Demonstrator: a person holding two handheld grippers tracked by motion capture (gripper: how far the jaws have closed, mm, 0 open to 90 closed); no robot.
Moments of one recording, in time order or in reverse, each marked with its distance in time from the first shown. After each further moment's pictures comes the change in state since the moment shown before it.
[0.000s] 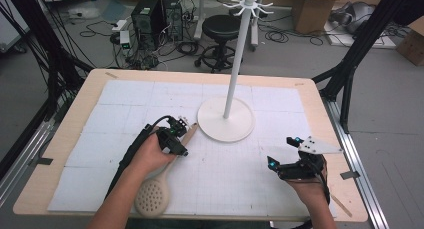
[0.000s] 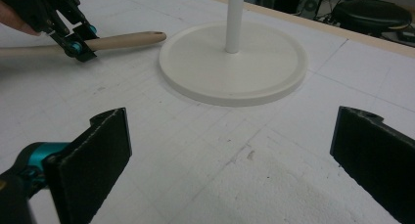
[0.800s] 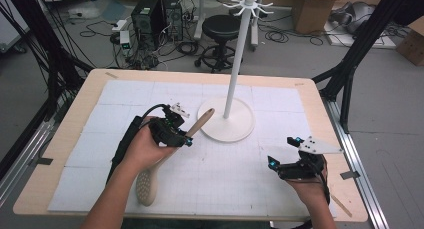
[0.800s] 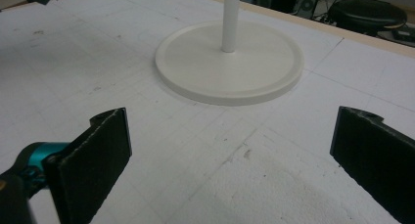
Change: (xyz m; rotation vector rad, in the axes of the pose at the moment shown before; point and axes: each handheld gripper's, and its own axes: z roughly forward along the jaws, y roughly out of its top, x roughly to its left) left arm -0.014 0.010 -0.074 -0.251 -0.105 0.075; right arm -0.001 -0.001 0.000 0.000 -0.014 0.004
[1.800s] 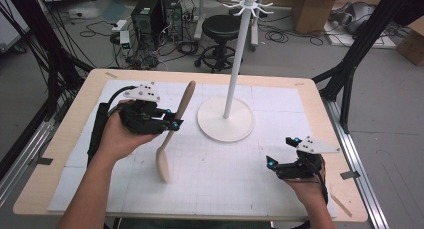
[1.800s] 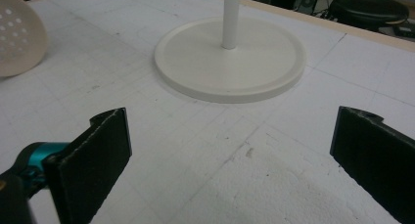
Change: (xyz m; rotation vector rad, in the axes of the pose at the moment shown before) left arm 0.010 0.005 -0.085 -0.307 -0.115 0.139; right arm 0.001 -0.001 0.004 0.010 -0.001 0.003
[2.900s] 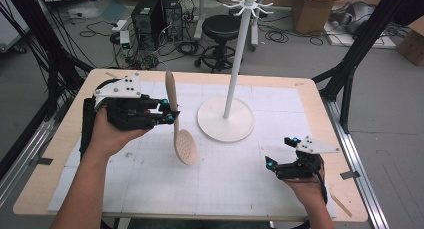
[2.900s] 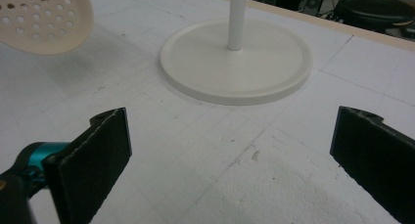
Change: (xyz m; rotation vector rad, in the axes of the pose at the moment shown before) left arm -0.001 0.009 -0.028 -0.212 -0.082 0.123; right arm 0.001 0.000 0.001 -0.006 0.020 0.004
